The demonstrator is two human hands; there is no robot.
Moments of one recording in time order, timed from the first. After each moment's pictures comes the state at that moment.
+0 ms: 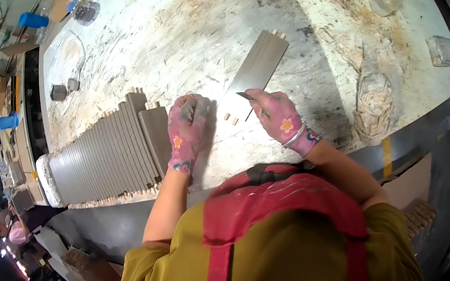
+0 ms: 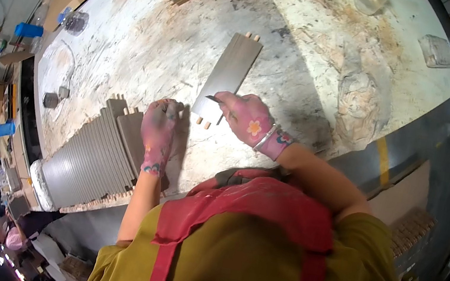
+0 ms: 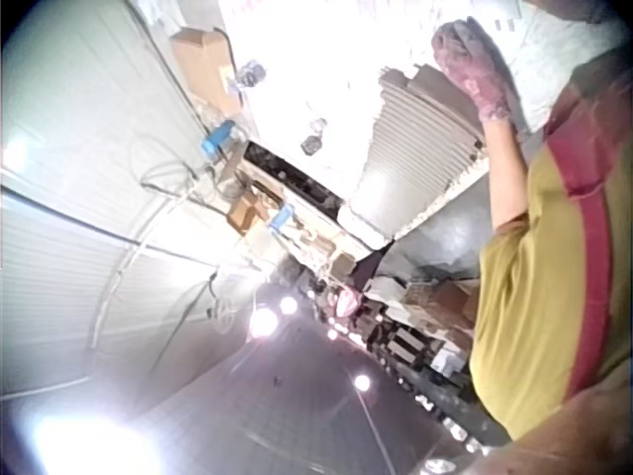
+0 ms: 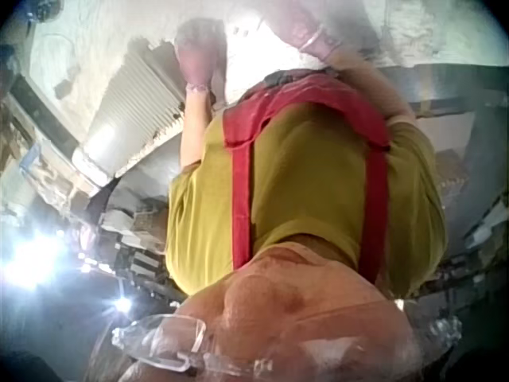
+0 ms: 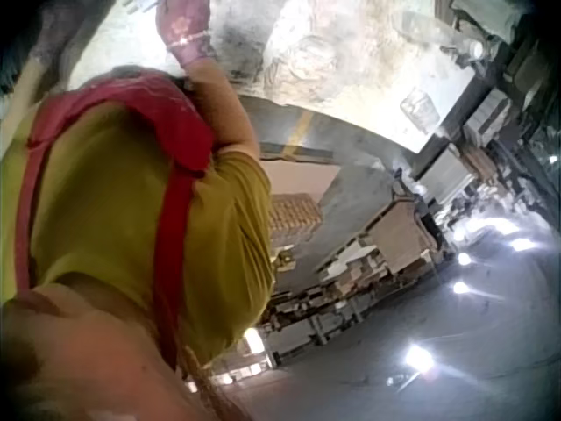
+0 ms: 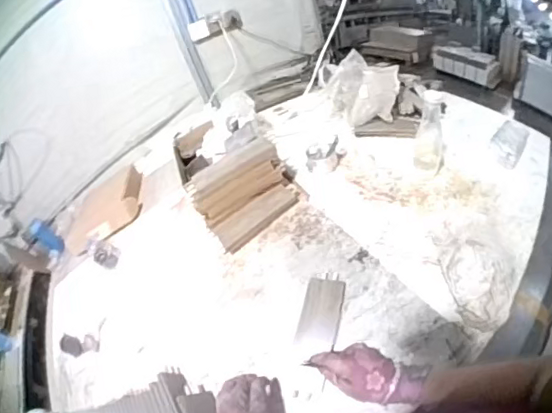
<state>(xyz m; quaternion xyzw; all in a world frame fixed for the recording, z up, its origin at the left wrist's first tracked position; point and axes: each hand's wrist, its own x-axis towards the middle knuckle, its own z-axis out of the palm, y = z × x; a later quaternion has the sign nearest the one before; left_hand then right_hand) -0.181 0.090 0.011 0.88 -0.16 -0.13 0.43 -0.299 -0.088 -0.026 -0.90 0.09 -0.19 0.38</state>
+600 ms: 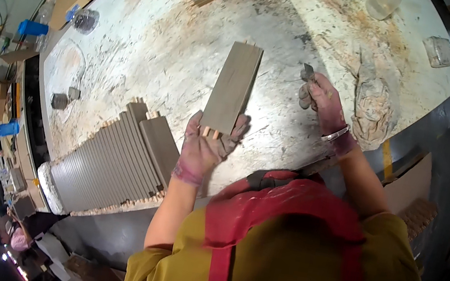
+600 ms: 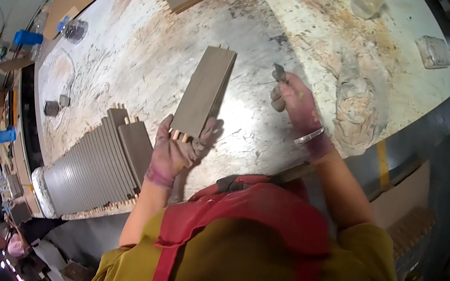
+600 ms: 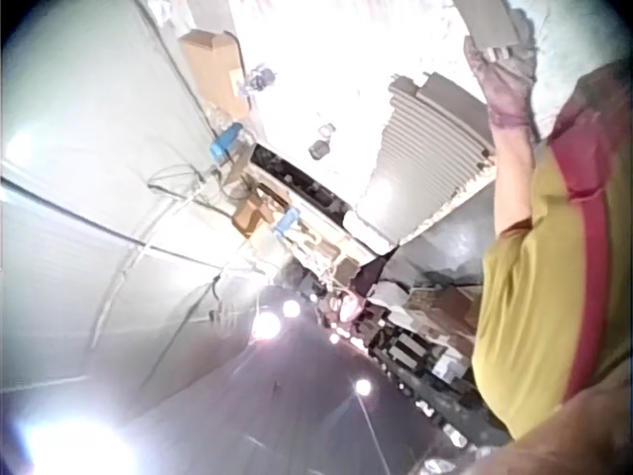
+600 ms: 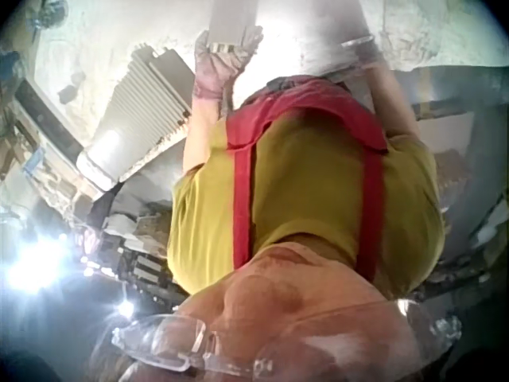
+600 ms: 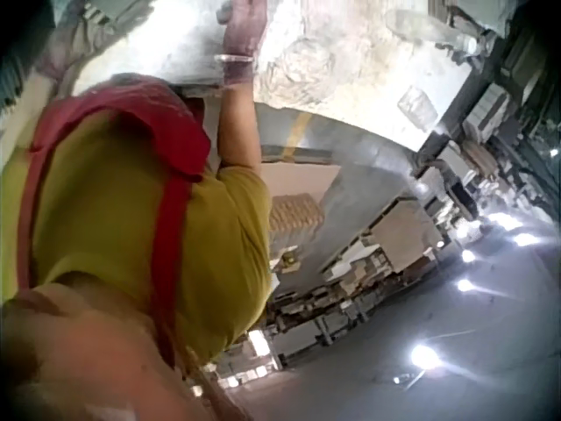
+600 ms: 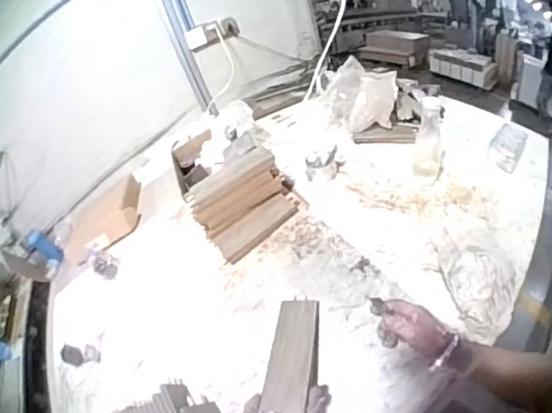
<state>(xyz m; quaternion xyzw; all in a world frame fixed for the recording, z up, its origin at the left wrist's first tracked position) -0.199 0.090 0.009 0.10 0.23 -0.58 0.78 -0.330 -0.161 -0.007 -0.59 0.29 -0.14 0.74</state>
